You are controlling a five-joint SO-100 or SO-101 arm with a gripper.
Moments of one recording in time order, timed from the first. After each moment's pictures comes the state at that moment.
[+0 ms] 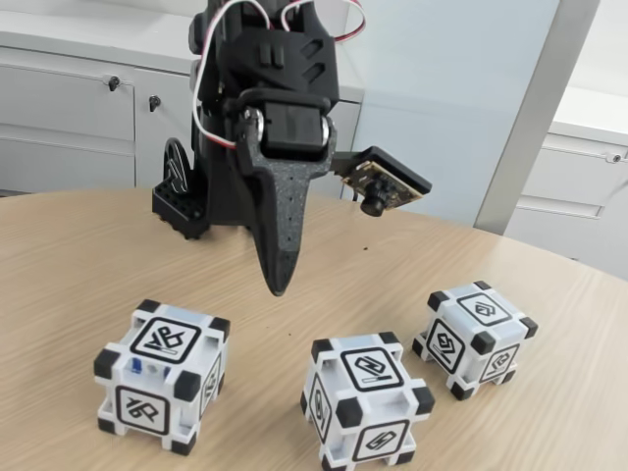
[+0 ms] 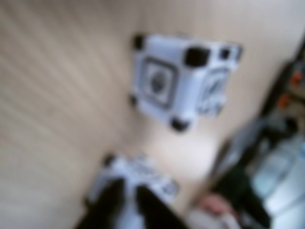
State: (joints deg) arm 15.3 182.2 161.8 64.0 -3.7
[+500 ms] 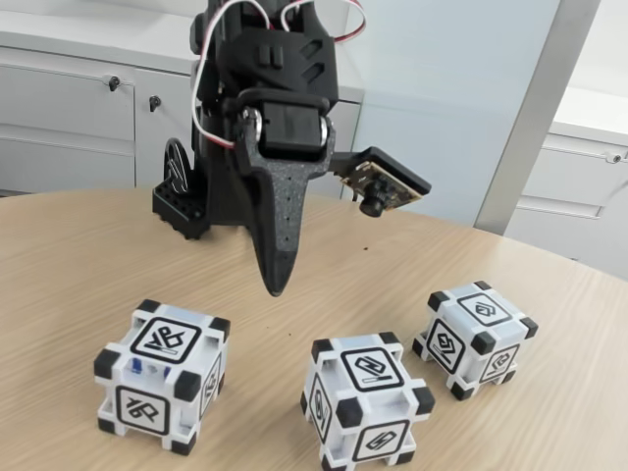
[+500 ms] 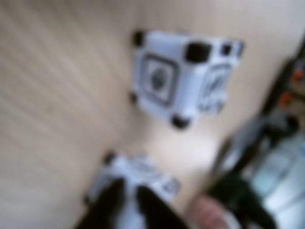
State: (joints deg) arm 15.8 182.2 161.8 64.0 -6.2
